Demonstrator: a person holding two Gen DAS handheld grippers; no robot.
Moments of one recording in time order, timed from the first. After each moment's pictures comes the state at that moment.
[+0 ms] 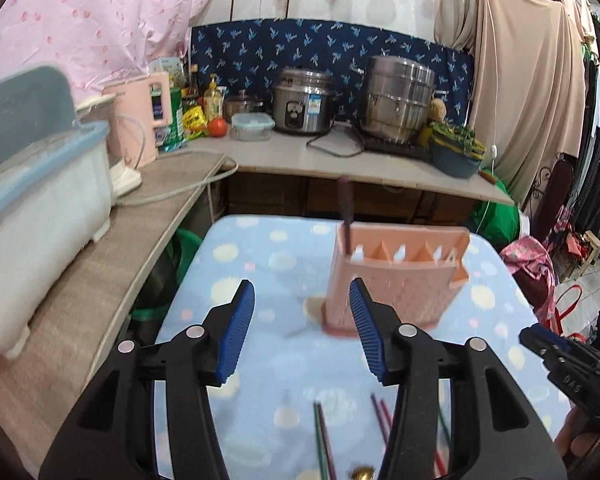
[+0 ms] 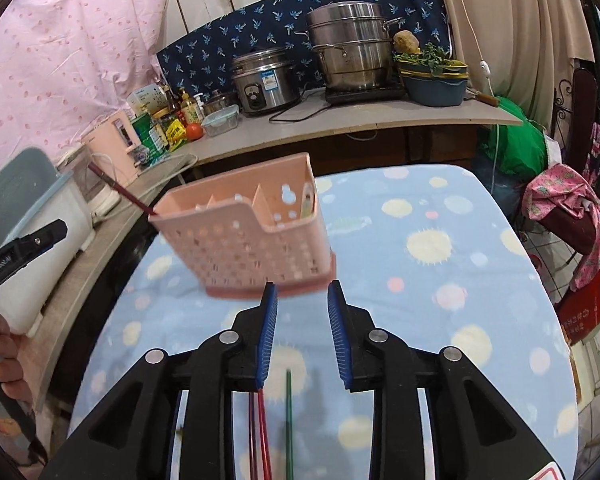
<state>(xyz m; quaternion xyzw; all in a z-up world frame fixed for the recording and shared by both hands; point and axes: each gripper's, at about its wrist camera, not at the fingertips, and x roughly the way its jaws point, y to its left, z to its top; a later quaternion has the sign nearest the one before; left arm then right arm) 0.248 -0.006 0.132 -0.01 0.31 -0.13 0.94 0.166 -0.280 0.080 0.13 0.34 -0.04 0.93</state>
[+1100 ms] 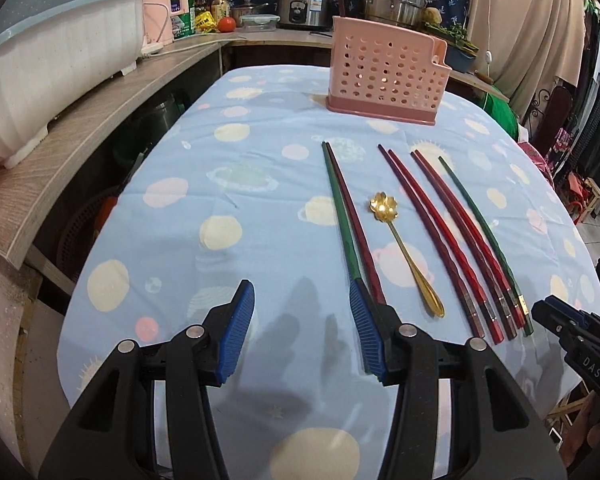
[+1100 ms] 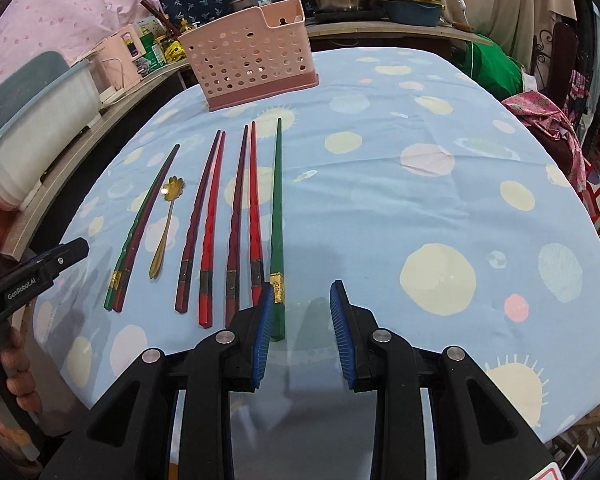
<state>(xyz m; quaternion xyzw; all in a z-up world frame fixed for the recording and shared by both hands) 0.079 0.025 -0.009 0.02 0.43 -0.13 0.90 0.003 -0.227 -0.027 0.12 0.43 -0.04 0.89</state>
